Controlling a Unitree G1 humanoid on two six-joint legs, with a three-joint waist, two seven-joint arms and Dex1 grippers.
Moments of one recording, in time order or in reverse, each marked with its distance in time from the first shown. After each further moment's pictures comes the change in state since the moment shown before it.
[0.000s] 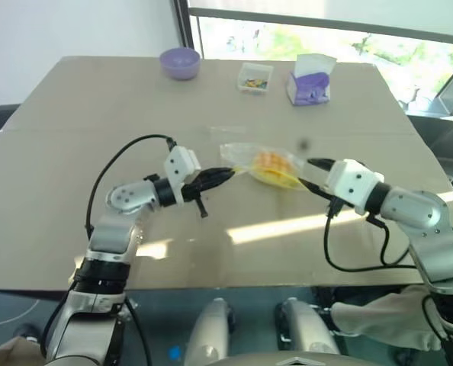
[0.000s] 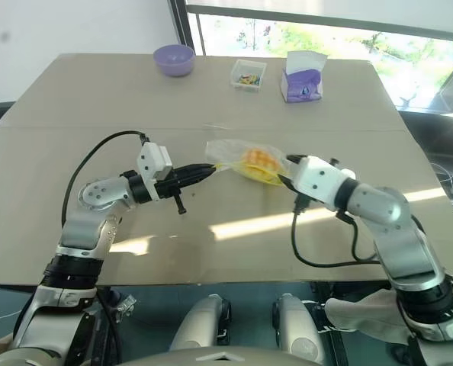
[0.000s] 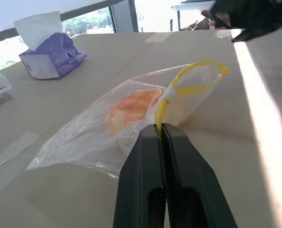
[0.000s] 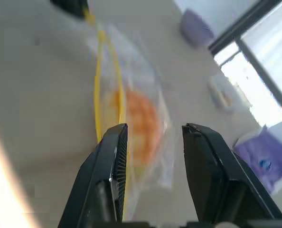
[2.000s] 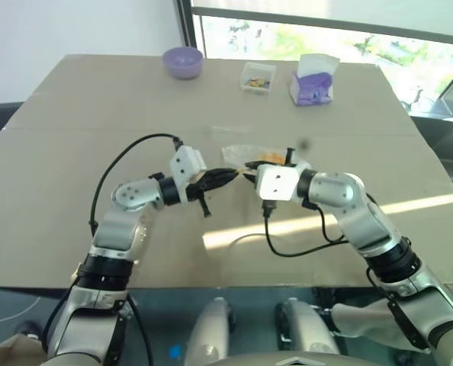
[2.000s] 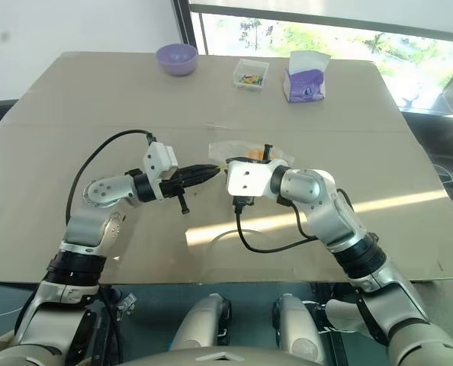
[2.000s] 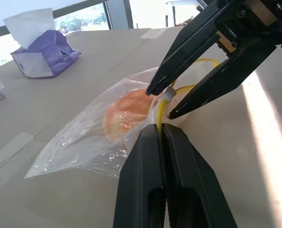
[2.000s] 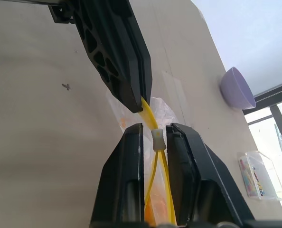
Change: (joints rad) left arm -0.021 0.004 -0.024 0.011 0.003 0.012 -0.003; right arm -0.239 0.200 0.277 0.356 -0.261 -0.197 0.009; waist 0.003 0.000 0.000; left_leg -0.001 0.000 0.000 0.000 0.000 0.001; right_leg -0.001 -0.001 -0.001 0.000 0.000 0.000
